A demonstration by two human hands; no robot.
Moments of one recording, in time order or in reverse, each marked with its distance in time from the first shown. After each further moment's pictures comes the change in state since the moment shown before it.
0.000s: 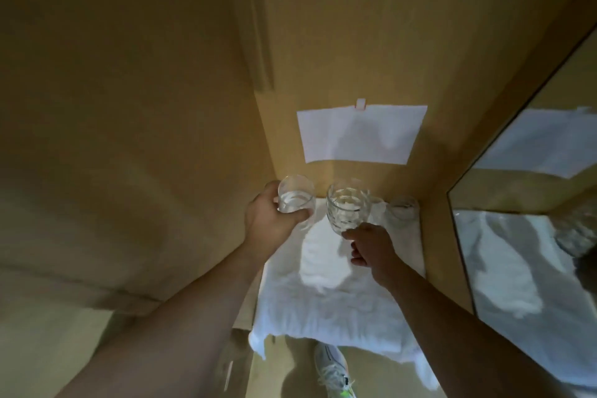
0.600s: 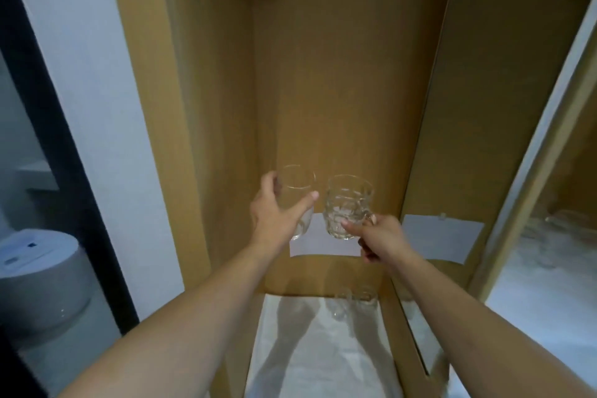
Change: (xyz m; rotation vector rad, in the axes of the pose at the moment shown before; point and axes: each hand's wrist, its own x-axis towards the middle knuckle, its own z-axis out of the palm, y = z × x) left_hand -0.176 0.192 -0.131 -0.238 0.226 0.529; right_hand -0.319 -0.109 -0.060 -0.023 0.081 -0.646
